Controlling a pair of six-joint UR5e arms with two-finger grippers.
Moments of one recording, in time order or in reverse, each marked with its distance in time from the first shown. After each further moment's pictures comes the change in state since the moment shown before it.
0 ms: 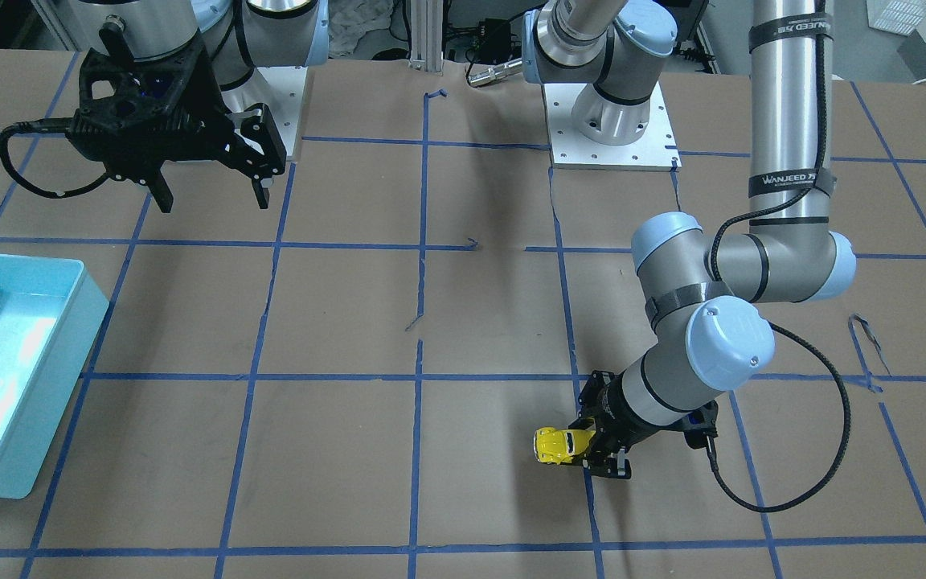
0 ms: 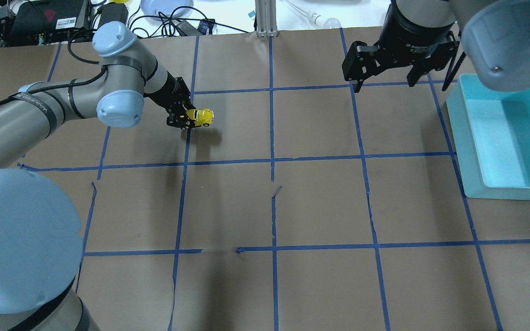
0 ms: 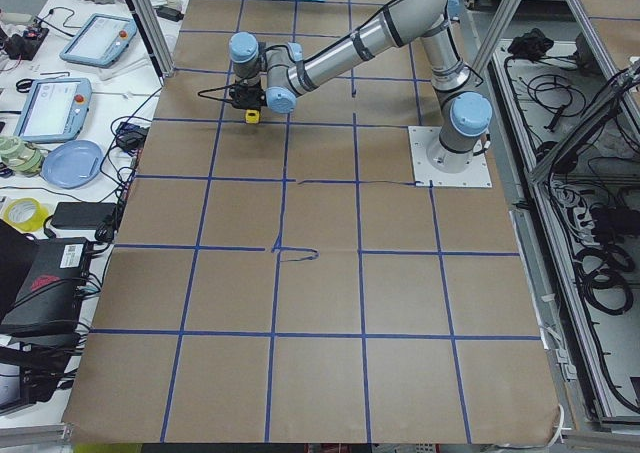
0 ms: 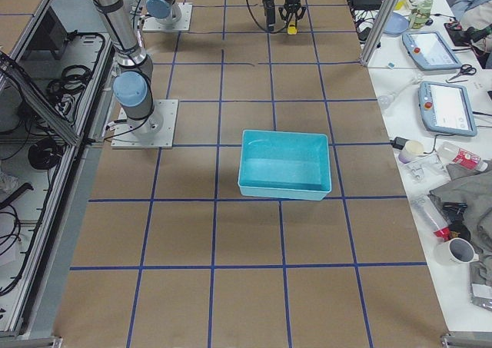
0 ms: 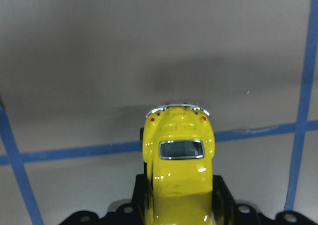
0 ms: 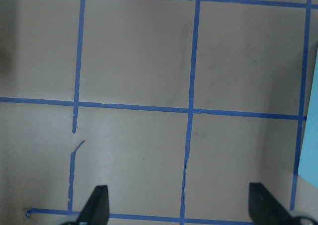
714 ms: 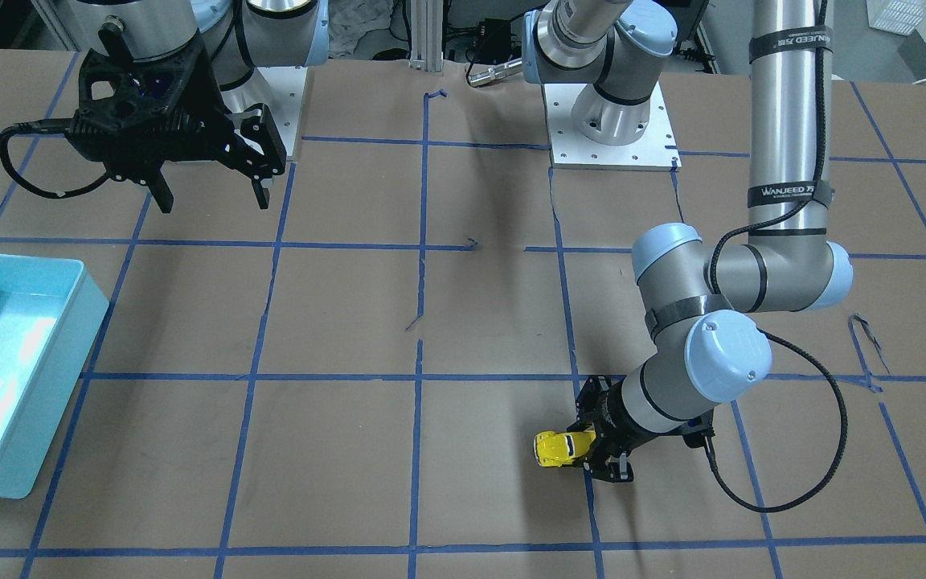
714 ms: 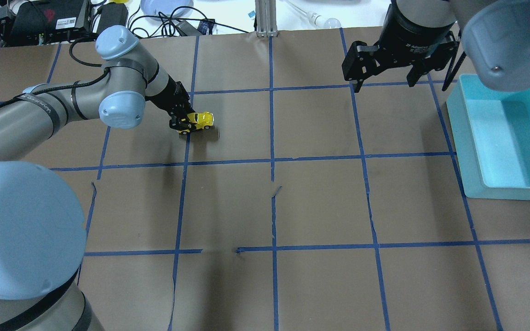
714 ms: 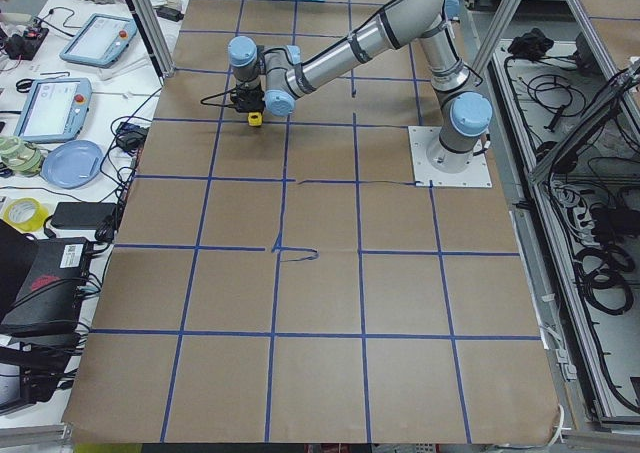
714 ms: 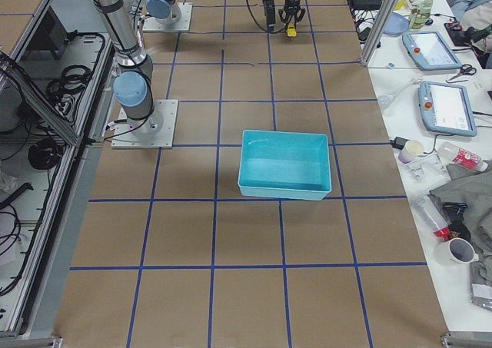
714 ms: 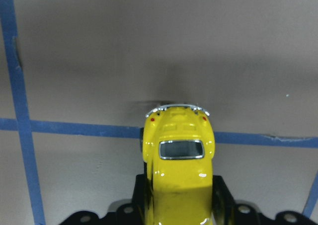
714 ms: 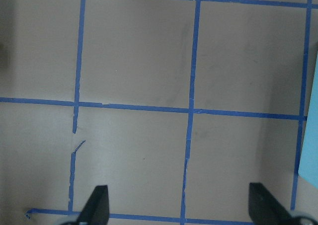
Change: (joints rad) left arm 0.007 -0.027 0.006 -0.006 0.000 -0.063; right arm 0.000 0.001 0.000 0.000 0.002 0.000
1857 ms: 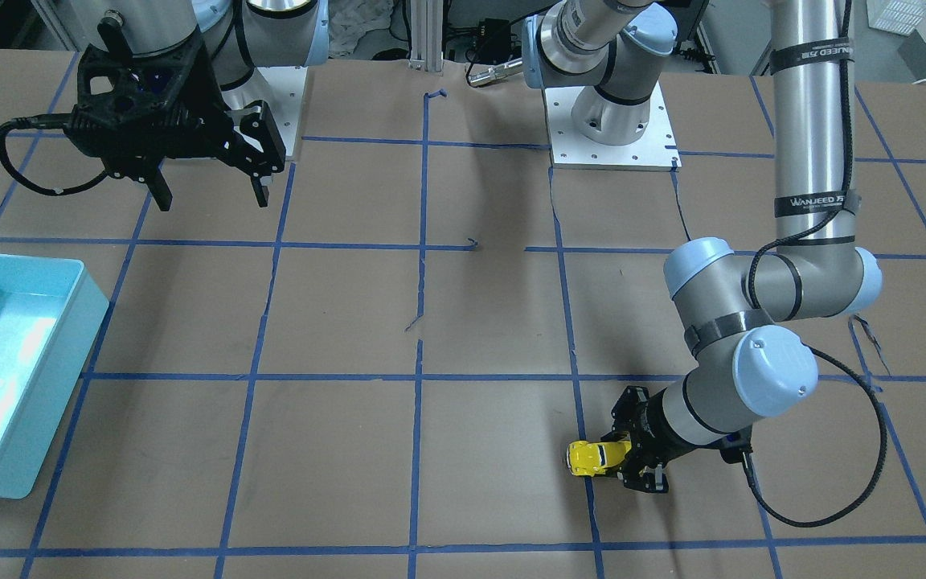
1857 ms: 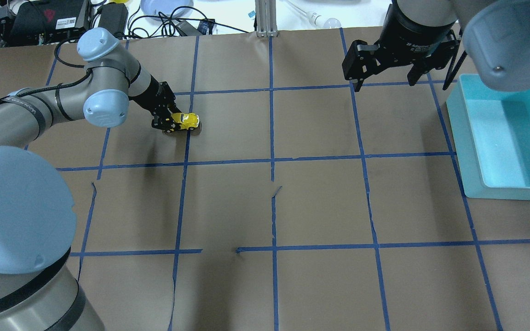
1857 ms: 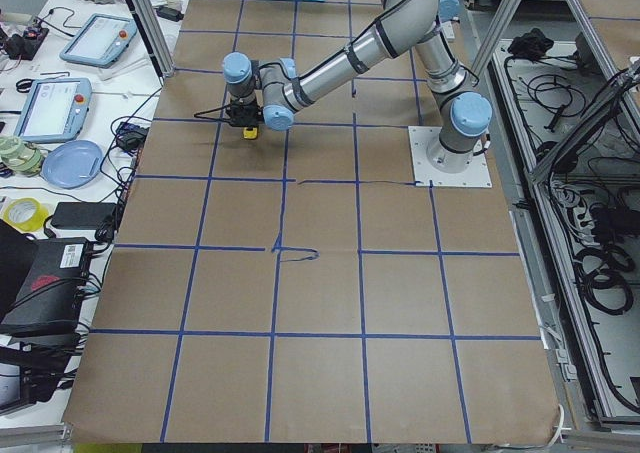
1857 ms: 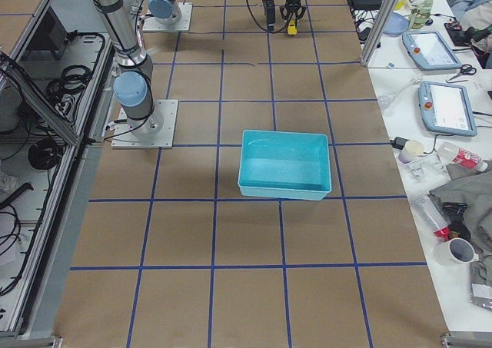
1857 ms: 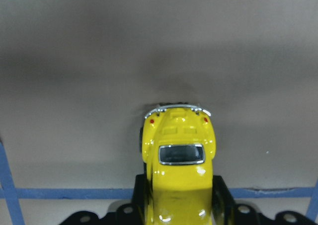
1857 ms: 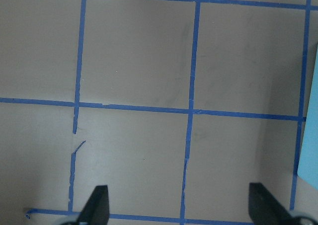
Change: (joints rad) left arm 0.077 -0.022 0.013 -0.003 -0.001 0.146; right arm 0.000 -0.003 -0.004 0.000 -0.003 -0.002
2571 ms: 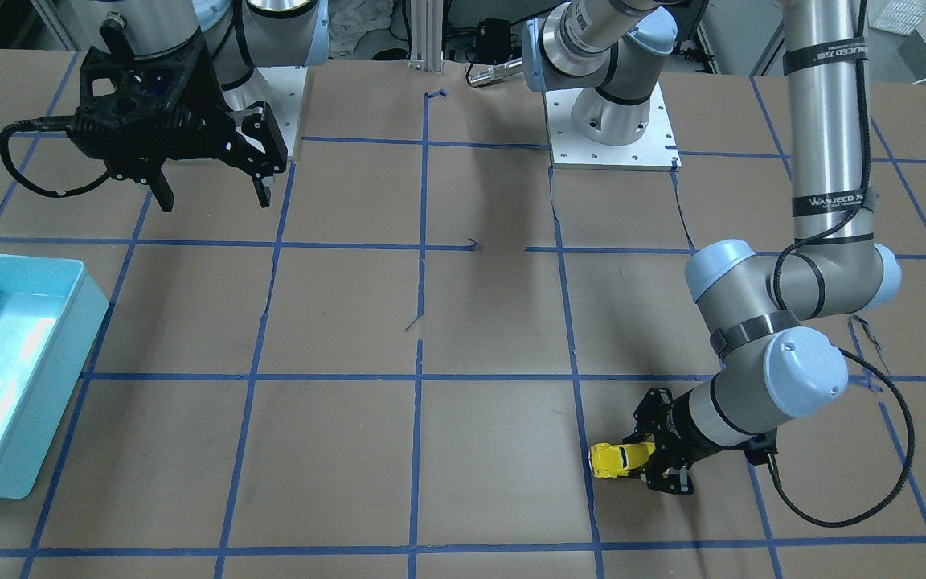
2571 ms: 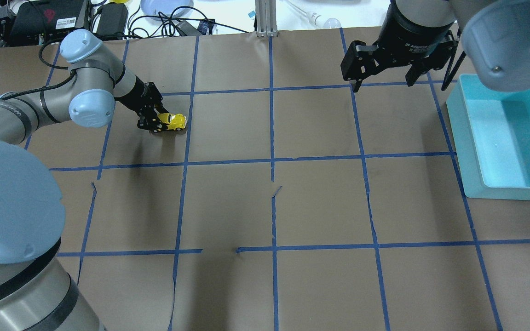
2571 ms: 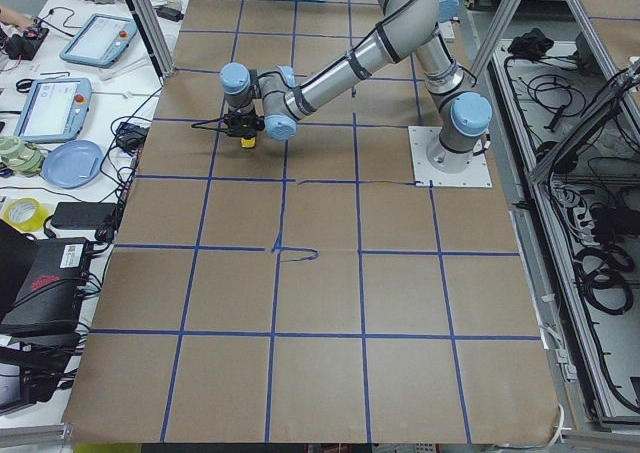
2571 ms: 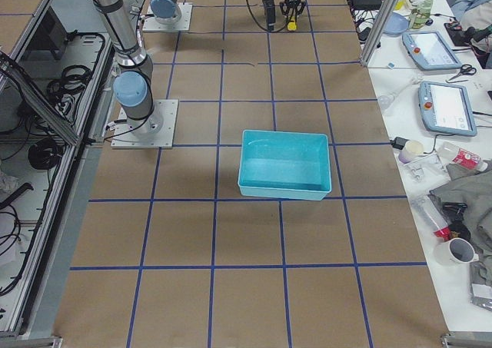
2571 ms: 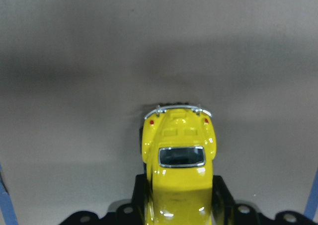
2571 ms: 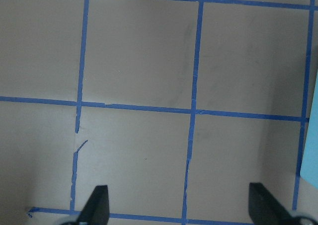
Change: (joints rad) left arm 0.056 -0.001 -0.002 -0.002 0.003 0.058; right arm 0.002 0.002 0.002 -0.001 0.009 -0.003
